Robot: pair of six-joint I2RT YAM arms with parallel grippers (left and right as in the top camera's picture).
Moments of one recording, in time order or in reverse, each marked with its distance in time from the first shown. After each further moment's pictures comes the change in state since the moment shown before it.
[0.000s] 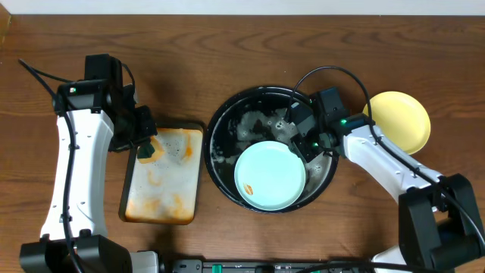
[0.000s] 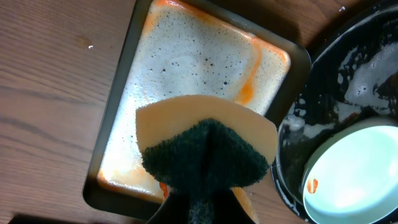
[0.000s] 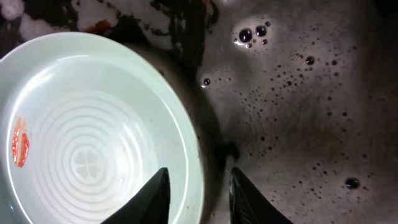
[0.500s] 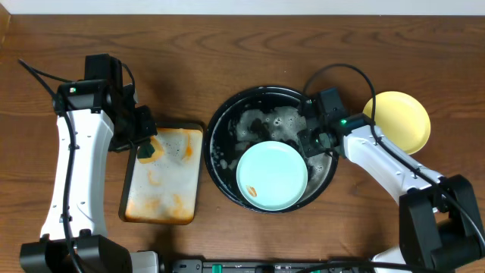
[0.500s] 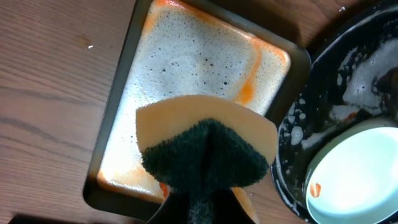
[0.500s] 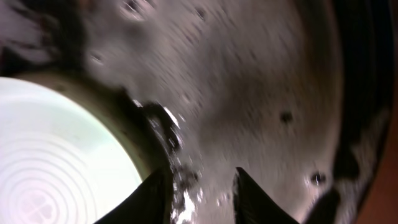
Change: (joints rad) left arm 0.000 0.000 0.000 0.000 0.000 0.000; right arm 0.000 -0.010 0.000 0.003 0.217 0.240
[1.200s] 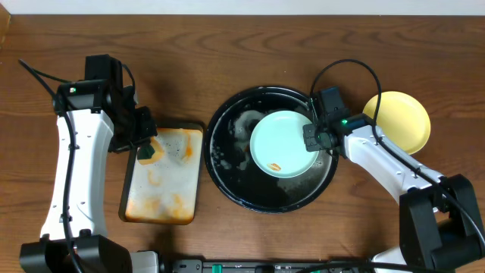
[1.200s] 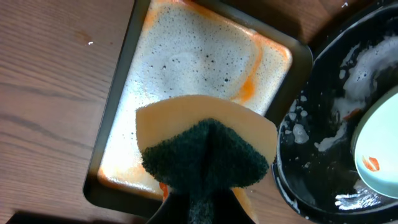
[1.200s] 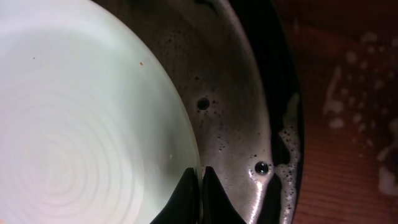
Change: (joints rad) left arm 0.000 0.000 0.000 -0.009 0.000 0.000; right arm -0.005 0.001 -0.005 0.022 0.174 0.186
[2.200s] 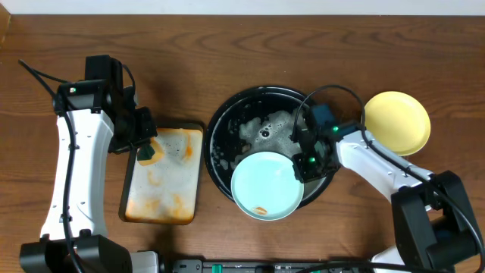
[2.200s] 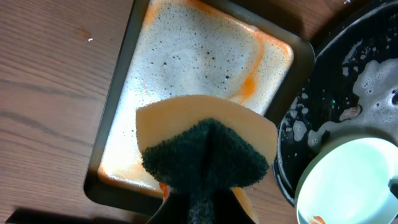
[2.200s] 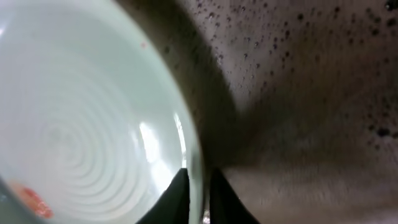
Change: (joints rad) left arm 0.000 0.000 0.000 -0.010 0.000 0.000; right arm 0.051 0.018 -0.063 -0.204 -0.394 -0.067
